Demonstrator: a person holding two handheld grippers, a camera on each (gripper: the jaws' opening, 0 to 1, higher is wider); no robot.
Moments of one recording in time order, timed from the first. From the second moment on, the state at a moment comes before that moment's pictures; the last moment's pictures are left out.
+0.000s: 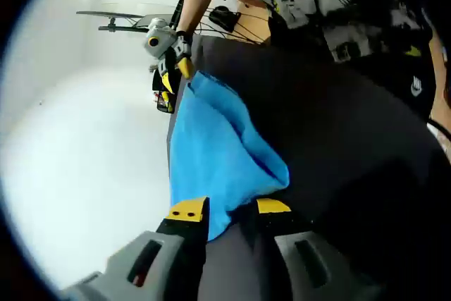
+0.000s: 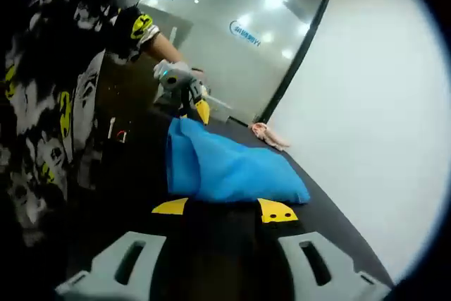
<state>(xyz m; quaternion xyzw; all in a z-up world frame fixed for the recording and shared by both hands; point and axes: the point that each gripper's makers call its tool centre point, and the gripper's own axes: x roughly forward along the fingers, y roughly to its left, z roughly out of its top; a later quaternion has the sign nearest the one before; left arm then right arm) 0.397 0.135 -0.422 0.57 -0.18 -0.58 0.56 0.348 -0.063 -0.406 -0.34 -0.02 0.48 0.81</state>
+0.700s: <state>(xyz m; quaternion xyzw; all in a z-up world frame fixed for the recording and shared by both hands) 0.386 0.115 -0.406 0.45 -0.10 -0.57 0.68 0.348 -0.017 -0.412 -0.39 -0.05 0.52 0.76</state>
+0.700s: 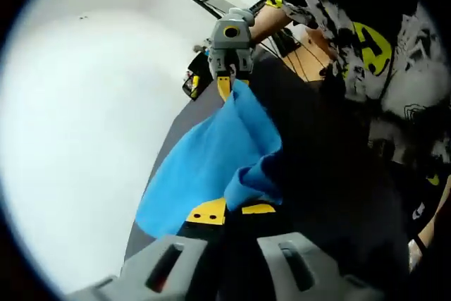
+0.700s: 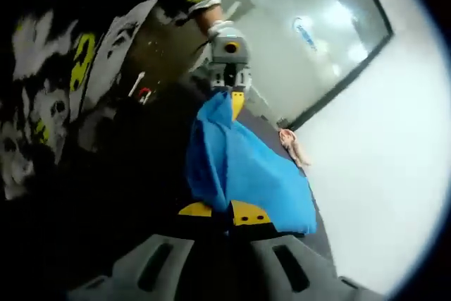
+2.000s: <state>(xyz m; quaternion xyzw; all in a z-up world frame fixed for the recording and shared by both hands) 0.638 0.093 -0.430 -0.17 0.35 -0.39 0.83 0.618 -0.083 -0.413 0.03 0.18 0.35 0.92</state>
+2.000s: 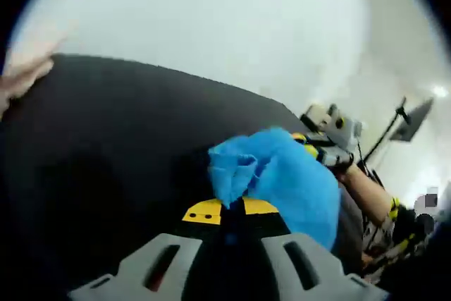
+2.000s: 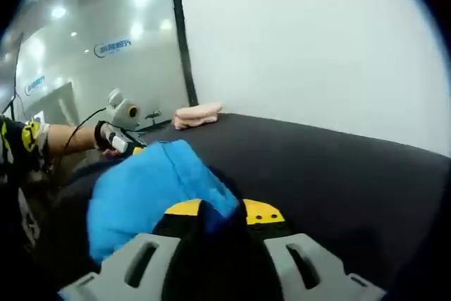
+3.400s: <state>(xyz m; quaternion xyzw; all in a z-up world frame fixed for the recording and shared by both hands) 0.631 0.085 -0.334 -0.28 0.14 -0.41 0.85 0.615 -0.064 -0.368 0.02 0.08 0.35 0.93</state>
